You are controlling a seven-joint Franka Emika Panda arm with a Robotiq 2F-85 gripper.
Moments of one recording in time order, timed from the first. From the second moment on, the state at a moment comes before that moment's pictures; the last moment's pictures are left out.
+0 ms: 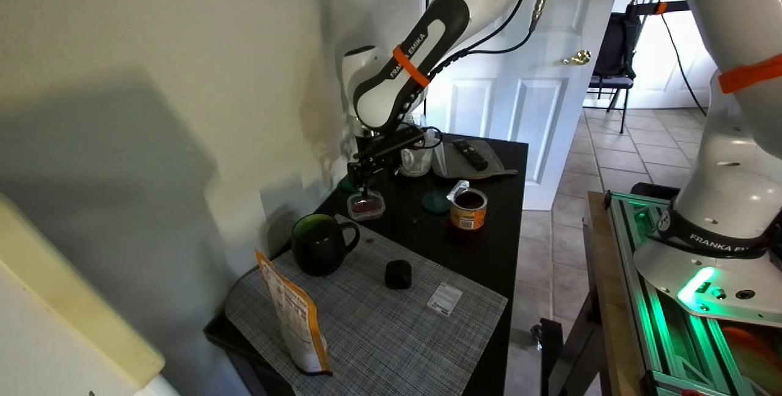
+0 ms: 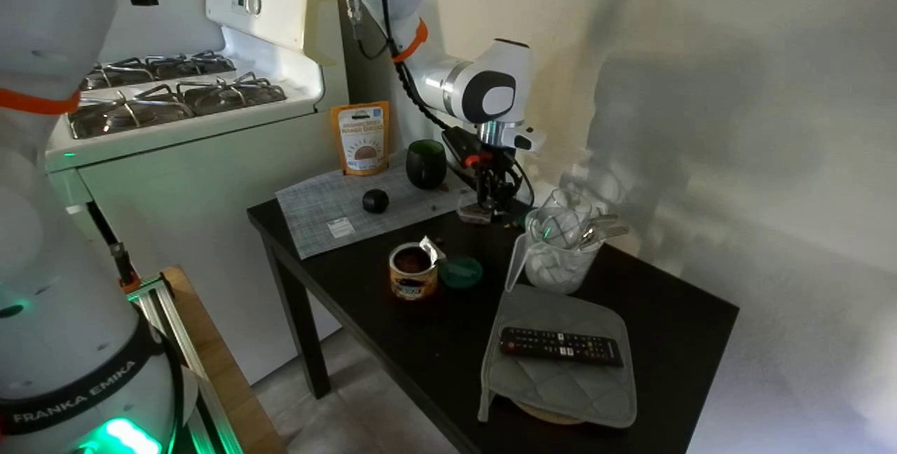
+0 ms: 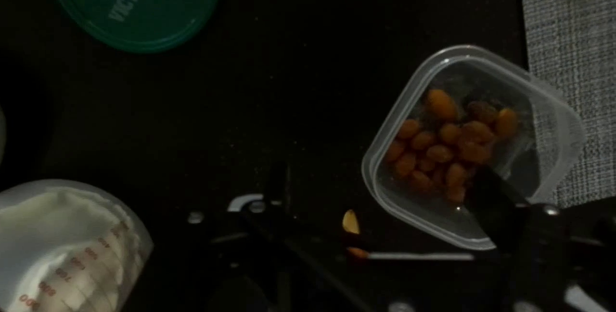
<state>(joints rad) 0.03 0.61 -0.07 -1.84 0.03 2.41 0.44</state>
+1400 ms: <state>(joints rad) 0.09 0.66 -0.12 -1.78 -0.02 2.40 0.46</state>
